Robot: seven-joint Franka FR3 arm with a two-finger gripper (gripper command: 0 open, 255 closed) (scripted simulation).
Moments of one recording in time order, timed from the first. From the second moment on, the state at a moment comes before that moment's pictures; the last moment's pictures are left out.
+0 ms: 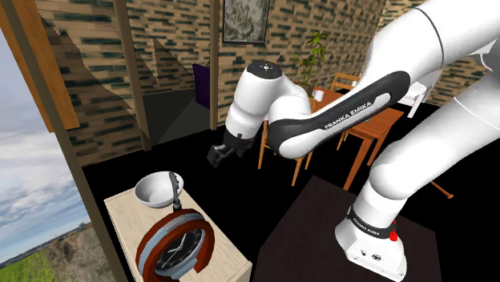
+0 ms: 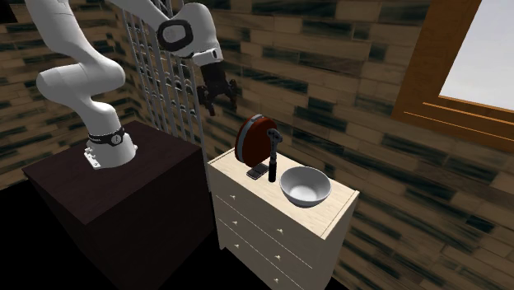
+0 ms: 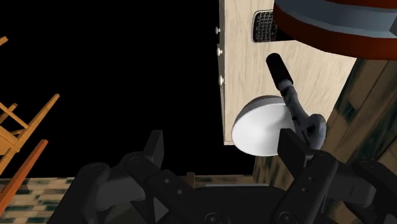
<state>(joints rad) -0.17 -0.37 0.72 -2.57 -0.13 2.54 0.89</state>
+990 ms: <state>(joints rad) -0.21 0.47 0.94 -2.07 -1.33 2.23 1.95</state>
